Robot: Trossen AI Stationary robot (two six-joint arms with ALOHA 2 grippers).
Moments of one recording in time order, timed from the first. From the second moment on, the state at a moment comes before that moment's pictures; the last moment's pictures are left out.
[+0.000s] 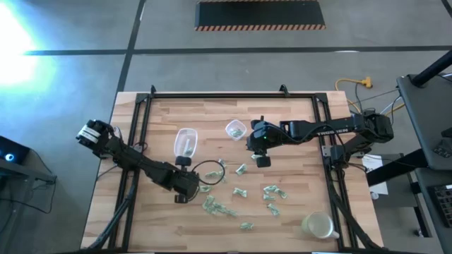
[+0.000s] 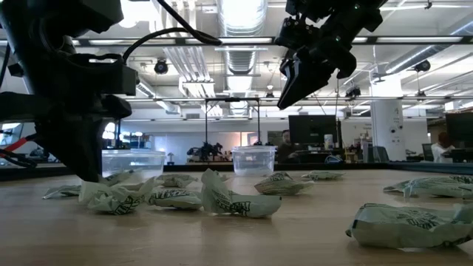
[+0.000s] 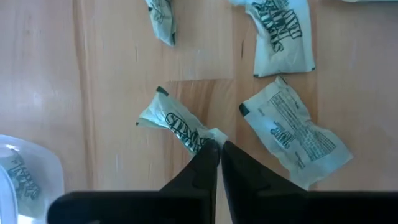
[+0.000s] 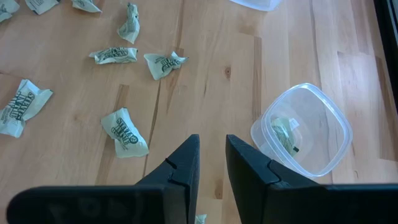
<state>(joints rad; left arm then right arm) -0.44 1.54 0.77 -0.51 -0.29 -0.36 -0.07 1.49 0.98 -0.36 0.03 -0.24</state>
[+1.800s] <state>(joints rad) -0.42 1.48 0.82 -0.98 -0.82 -0.67 -0.07 1.49 0.98 -0.36 0.03 -0.24</state>
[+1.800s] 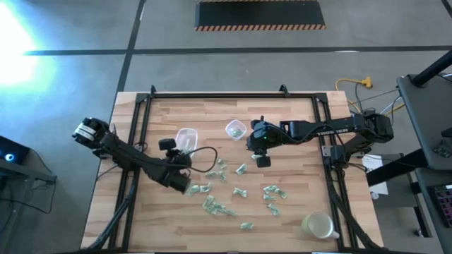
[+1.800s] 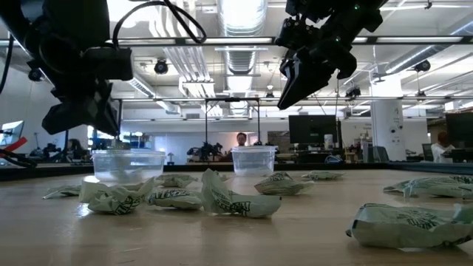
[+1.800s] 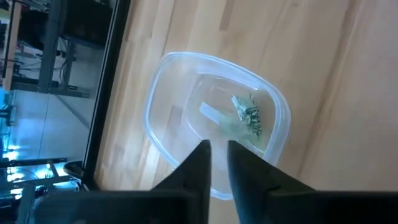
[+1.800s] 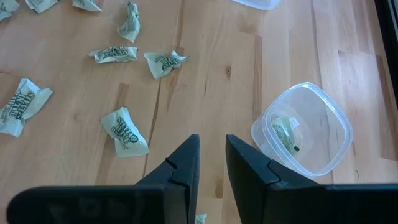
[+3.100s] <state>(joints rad) -0.43 1.48 0.89 -0.98 -0.74 -0.66 -0.03 1.68 0.80 0.00 -0.26 -0.26</state>
